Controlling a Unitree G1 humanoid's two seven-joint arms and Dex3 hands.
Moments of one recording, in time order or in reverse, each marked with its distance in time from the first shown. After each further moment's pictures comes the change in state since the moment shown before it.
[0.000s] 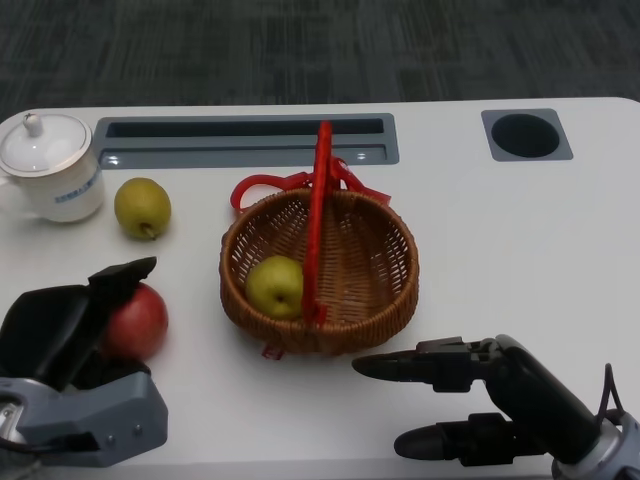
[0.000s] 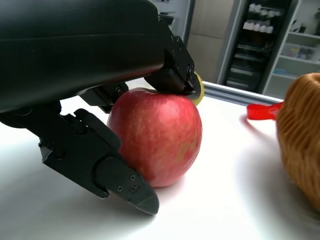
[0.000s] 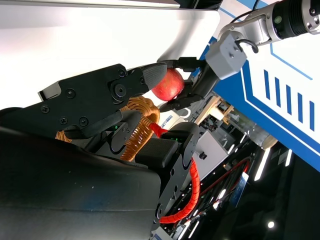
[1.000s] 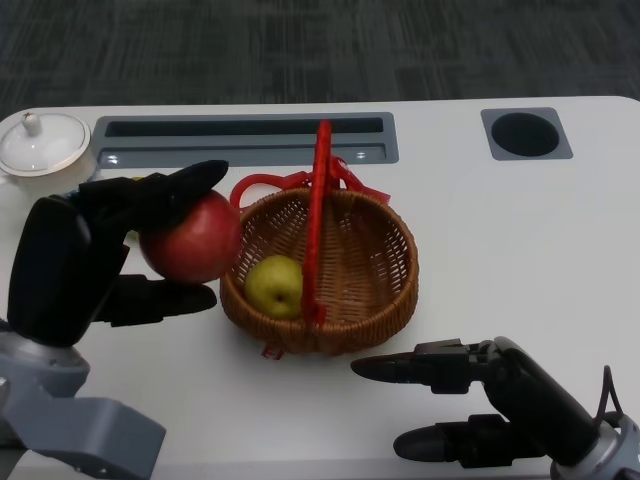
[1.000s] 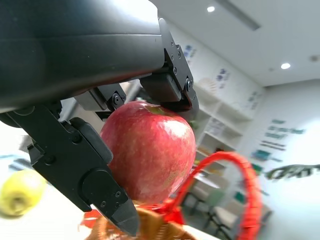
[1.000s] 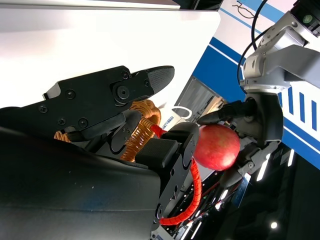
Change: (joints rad) left arm 0.237 0.028 0.218 -0.840 -0.142 -0.135 -0.112; right arm 0.009 0.001 0.005 -0.016 -0.003 0.015 -0.005
